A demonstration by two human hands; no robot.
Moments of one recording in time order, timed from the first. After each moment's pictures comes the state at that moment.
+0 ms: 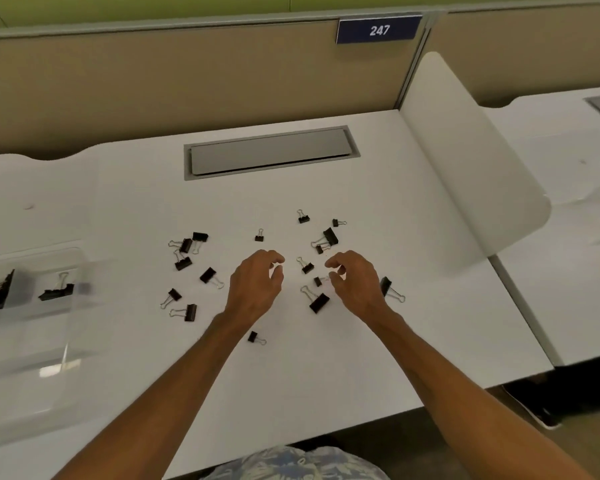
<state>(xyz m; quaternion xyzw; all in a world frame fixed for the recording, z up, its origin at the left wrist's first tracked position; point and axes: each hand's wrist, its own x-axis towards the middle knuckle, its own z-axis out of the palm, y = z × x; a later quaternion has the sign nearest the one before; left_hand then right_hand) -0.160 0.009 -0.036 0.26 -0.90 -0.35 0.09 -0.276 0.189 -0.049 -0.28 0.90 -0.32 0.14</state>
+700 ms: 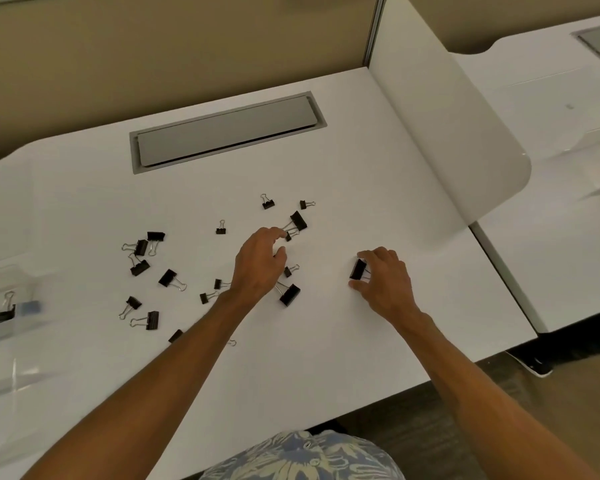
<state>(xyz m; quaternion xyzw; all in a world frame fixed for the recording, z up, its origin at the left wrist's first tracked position) -0.234 0.044 -0.063 0.21 -0.91 -0.35 0.05 -0.313 0.286 -0.083 -0.22 0.95 -0.19 0.13</state>
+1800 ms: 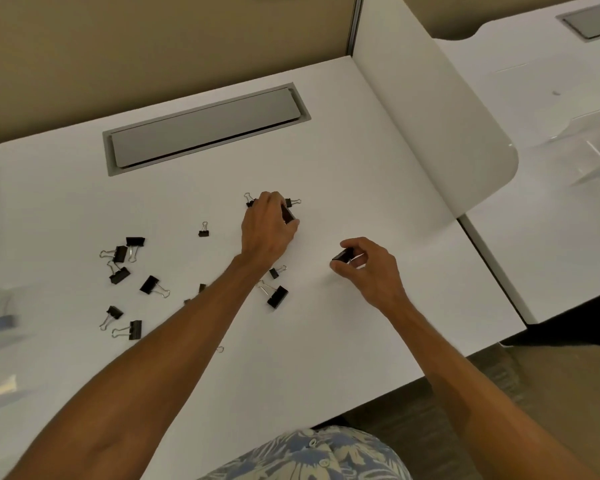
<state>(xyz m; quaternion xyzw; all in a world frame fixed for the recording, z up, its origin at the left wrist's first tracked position) -0.309 0.055 -0.053 0.22 -0.94 -0.27 0.07 -0.316 0.272 -0.047 -0.08 0.86 -0.47 0.19</state>
